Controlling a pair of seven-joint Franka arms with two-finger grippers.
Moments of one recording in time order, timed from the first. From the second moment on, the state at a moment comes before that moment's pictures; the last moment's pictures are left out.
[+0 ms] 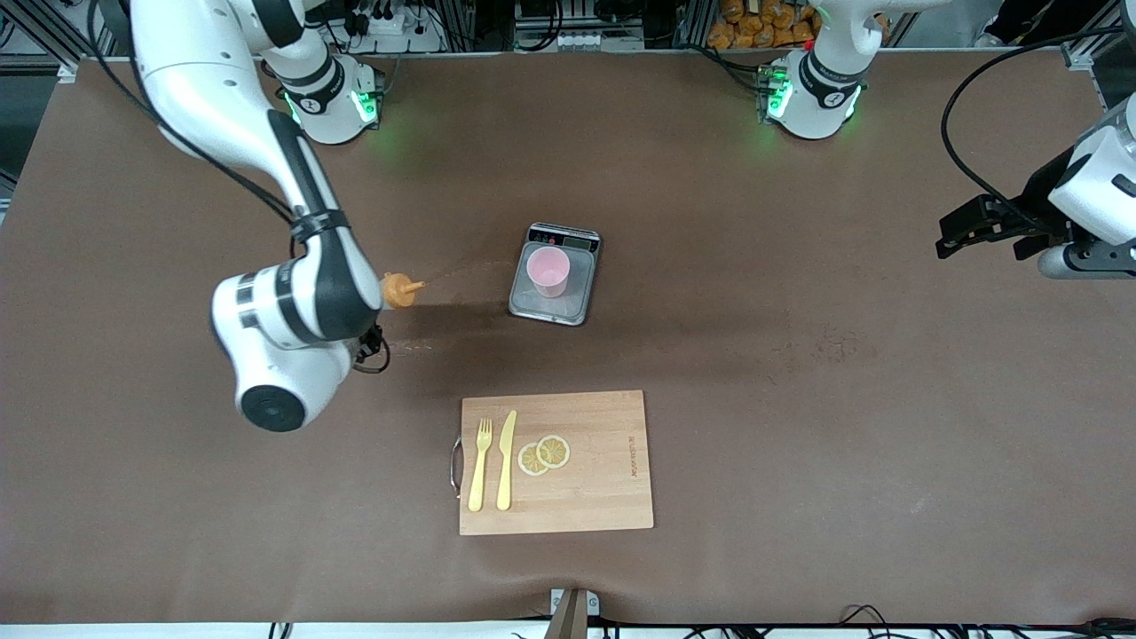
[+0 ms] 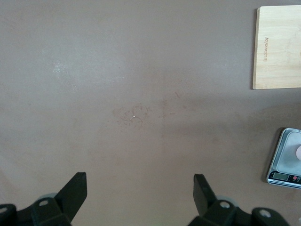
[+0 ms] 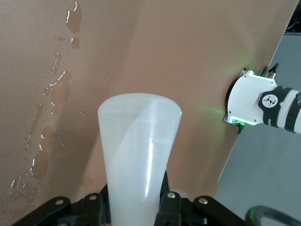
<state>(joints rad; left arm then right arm) -0.01 0.04 -0.08 -1.56 -0.04 1.59 -0.07 0.31 0.73 -0.11 -1.24 0.22 1.23 1.35</state>
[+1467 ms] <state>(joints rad) -0.03 0.04 -0.08 -1.56 -0.04 1.59 -0.08 -0.20 0.84 -0.11 -1.29 0.50 1.18 0.38</state>
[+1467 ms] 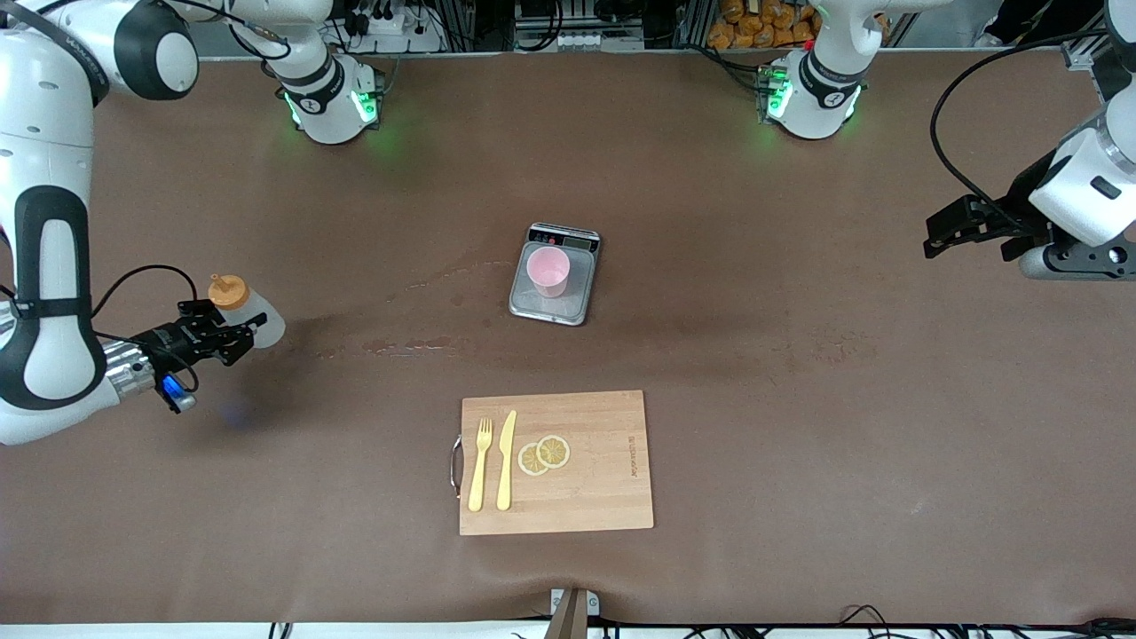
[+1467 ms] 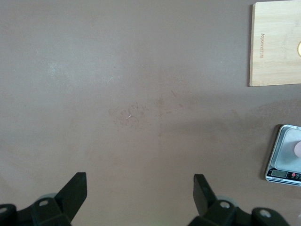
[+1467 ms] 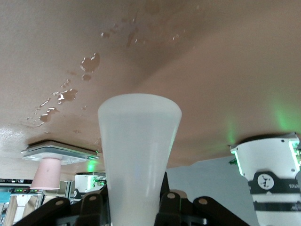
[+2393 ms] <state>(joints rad) -0.03 0.06 -0.08 -1.56 -0.04 1.59 -0.08 -0.31 0.95 -0.11 -1.30 0.51 1.26 0.22</state>
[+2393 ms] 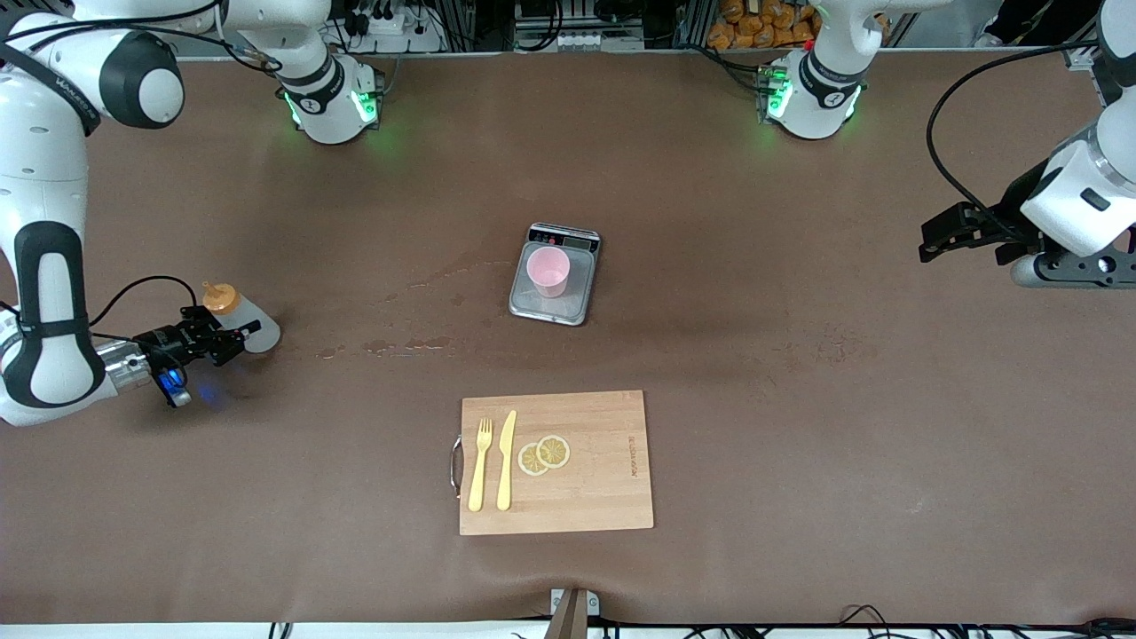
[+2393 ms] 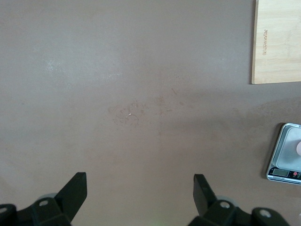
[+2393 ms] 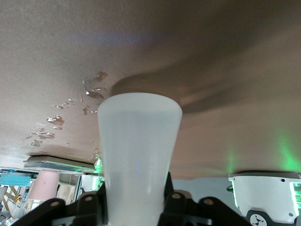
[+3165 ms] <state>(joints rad) -0.03 0.06 -0.08 -1.56 -0.04 1.59 -0.08 -0.31 0.91 -0.11 -1.13 0.51 1.10 0.22</state>
